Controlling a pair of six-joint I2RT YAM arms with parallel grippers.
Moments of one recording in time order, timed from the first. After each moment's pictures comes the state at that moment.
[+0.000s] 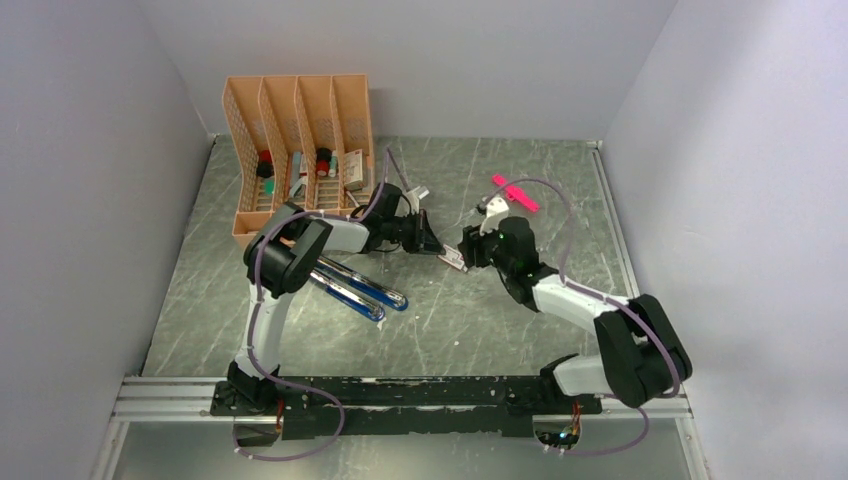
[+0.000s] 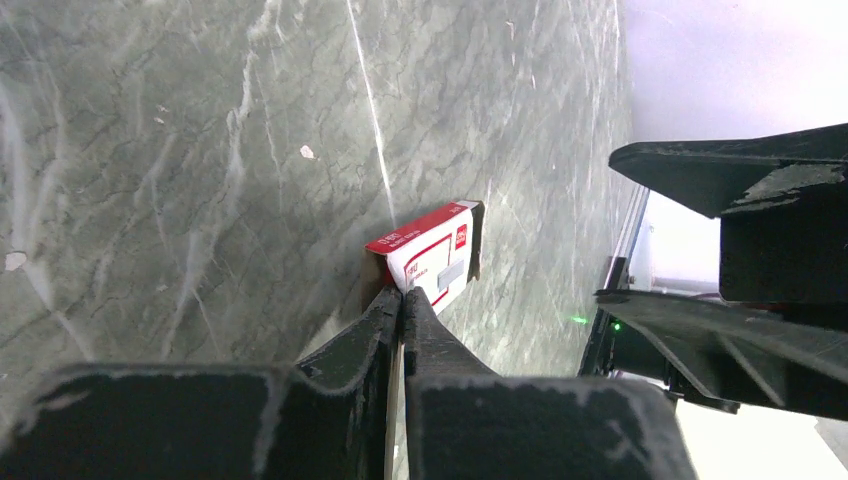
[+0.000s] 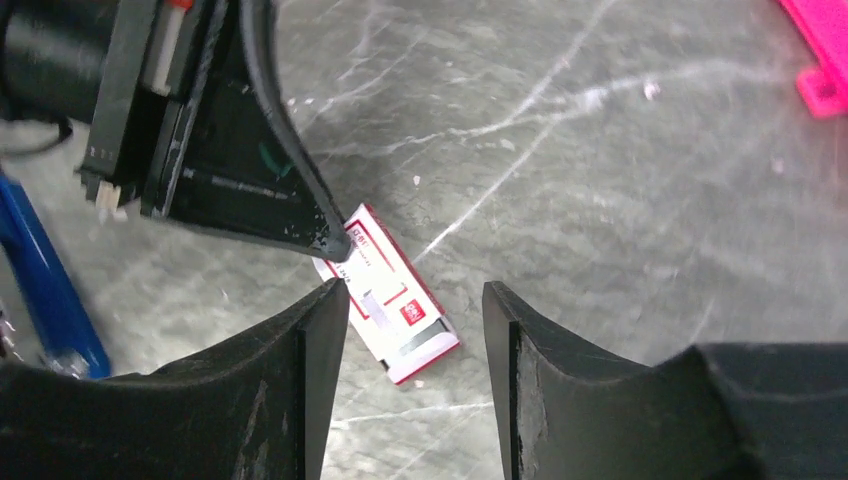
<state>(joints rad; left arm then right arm) -0.60 2.18 1.23 0.36 0.72 -0.70 0.43 1.35 0.54 0.35 -0.09 -0.02</state>
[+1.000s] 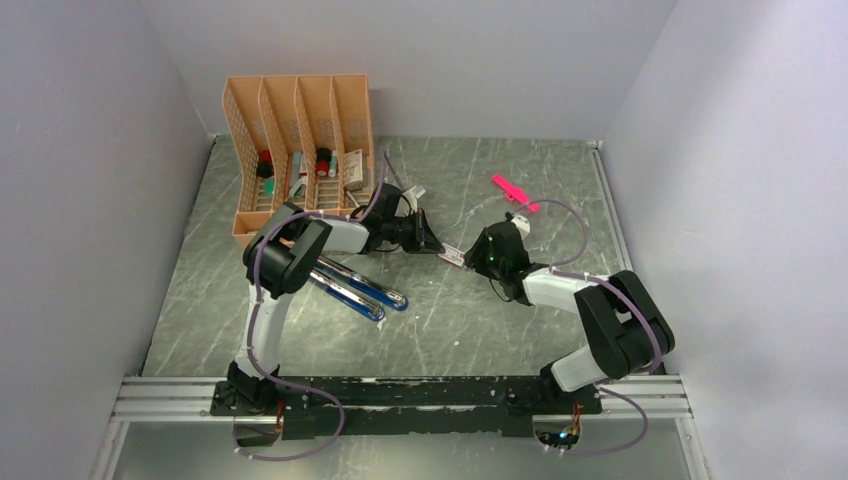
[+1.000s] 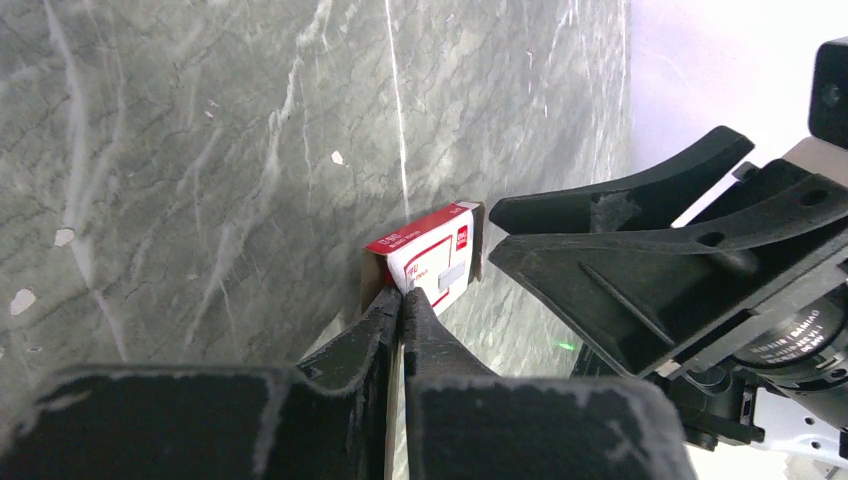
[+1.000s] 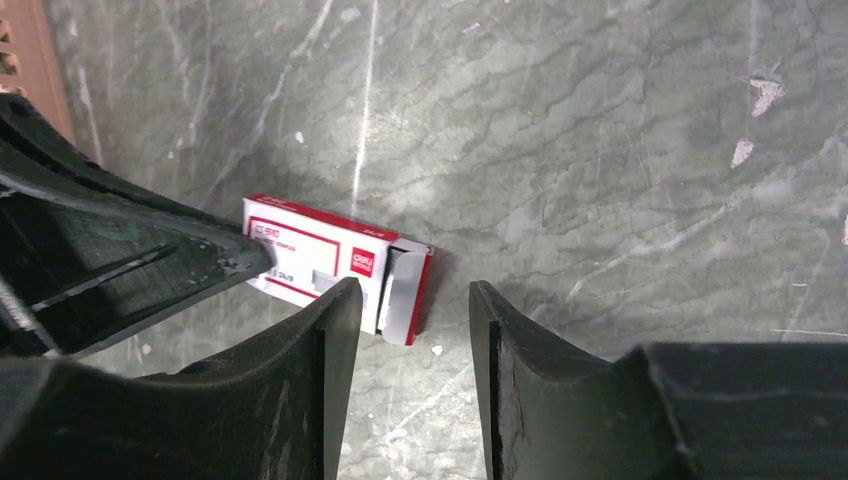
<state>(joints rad) -0.60 2.18 1.22 0.35 0.66 -0.78 0.43 1.47 0.53 0.26 0.14 0.74</state>
